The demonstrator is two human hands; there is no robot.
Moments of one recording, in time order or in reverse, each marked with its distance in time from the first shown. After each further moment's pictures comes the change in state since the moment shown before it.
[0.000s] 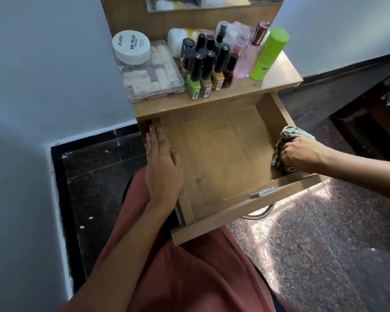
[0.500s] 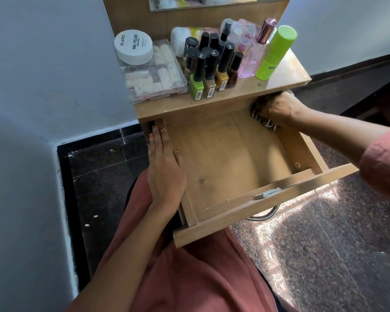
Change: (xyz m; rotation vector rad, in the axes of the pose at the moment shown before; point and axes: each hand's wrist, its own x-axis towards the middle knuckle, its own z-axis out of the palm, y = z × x) left_hand 0.000 0.003 -0.001 0.068 -0.007 -0.002; right_hand 0.092 0.063 -0.022 0.098 0.172 0.258
